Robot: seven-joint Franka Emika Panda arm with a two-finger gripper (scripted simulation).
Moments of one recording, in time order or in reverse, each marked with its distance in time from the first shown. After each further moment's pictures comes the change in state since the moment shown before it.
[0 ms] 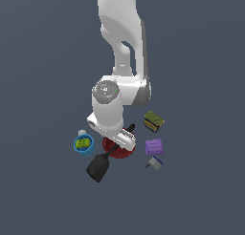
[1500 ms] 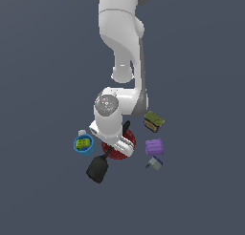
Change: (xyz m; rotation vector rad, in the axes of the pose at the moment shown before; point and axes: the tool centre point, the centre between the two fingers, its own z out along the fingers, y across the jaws) arm 0.005 0.001 0.050 0.005 0.011 0.016
